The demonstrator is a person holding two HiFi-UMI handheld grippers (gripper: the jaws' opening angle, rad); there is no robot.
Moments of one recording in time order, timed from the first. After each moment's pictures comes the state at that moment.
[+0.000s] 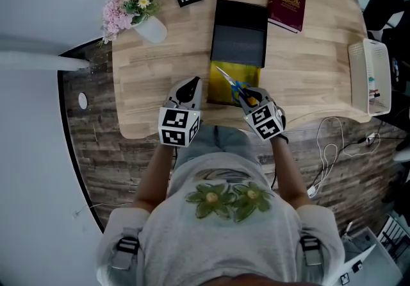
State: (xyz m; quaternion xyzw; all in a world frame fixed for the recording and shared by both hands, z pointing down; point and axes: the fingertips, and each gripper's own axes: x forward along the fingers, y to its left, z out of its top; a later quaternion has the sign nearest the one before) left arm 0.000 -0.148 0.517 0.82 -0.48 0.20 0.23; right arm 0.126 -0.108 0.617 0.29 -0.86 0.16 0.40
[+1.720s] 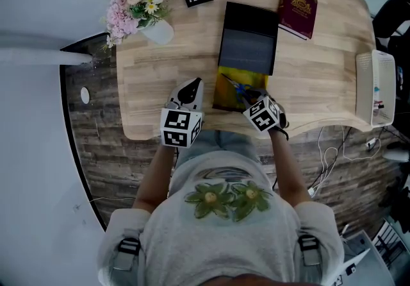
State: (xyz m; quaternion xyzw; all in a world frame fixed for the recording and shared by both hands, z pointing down) left arm -0.021 -0.171 0.529 0.81 -0.49 0.21 0.24; right arm 0.121 -0.128 0.683 0.24 -0.82 0.19 0.48
